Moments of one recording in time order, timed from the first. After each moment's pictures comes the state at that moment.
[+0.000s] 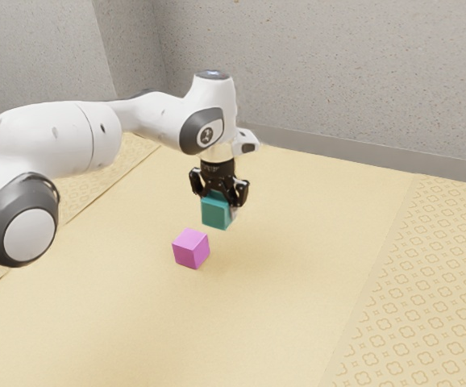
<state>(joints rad) -0.16 0.64 0.05 -1.33 0.04 1.93 -0.19</state>
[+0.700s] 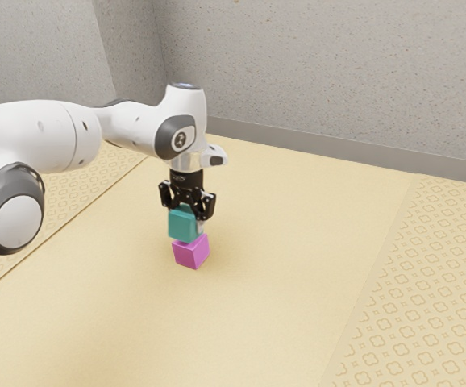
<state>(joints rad) -0.06 0.62 0.03 -1.42 0.04 1.86 -0.07</state>
